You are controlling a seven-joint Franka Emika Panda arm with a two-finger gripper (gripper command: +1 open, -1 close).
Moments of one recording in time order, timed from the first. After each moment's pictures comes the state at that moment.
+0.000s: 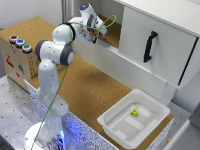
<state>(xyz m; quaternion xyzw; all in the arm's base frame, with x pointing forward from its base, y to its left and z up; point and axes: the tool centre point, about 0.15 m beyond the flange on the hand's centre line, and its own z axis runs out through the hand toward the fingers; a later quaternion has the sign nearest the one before) 0.672 0.188 0.470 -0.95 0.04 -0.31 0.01</state>
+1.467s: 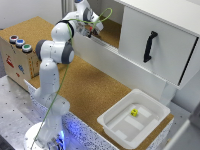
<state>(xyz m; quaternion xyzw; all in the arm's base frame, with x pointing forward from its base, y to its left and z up) 0.568 0.197 0.494 -0.96 0.05 -0.25 -0.08</state>
